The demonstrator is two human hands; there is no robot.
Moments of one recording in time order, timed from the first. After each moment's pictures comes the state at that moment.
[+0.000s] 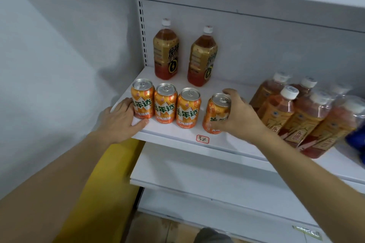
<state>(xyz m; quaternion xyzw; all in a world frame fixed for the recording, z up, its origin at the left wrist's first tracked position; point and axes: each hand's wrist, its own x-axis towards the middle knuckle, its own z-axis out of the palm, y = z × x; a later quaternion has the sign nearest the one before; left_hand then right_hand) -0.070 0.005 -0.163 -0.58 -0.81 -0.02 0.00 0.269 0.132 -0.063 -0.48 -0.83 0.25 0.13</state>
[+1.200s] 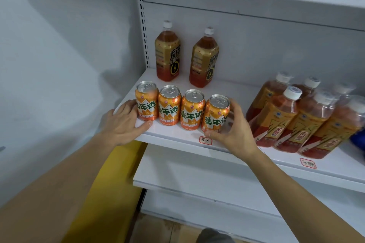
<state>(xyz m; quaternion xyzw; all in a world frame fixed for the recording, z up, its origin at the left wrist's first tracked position) -0.062 0.004 -0.158 -0.58 -0.82 -0.04 0.01 0.271 0.111 -0.114 -0.45 -0.77 0.35 0.28</state>
